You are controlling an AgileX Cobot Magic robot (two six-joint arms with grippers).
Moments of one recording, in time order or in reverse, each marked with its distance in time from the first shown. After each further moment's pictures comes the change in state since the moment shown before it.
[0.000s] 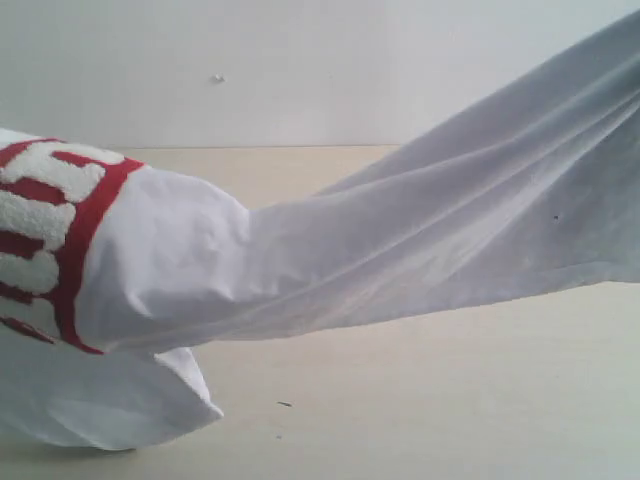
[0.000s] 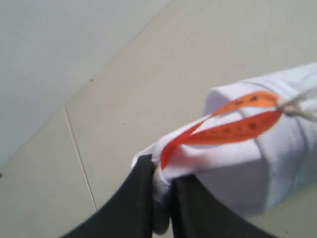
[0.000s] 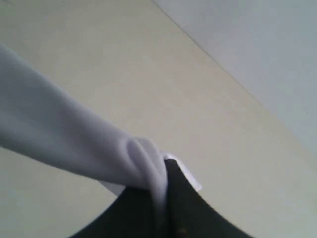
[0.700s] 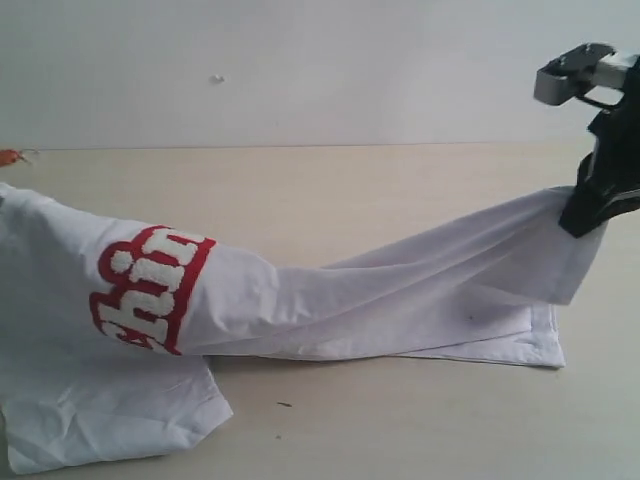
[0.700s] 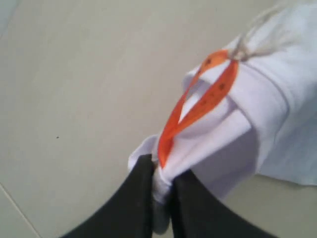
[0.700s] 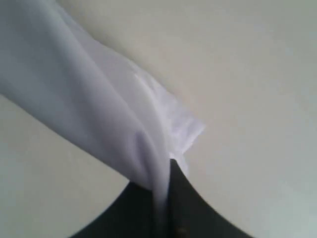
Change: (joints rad) left arm 0.000 0.598 -0.007 -0.009 -0.222 0.190; right arm 0.007 0.662 0.041 -0.108 -0.103 0.048
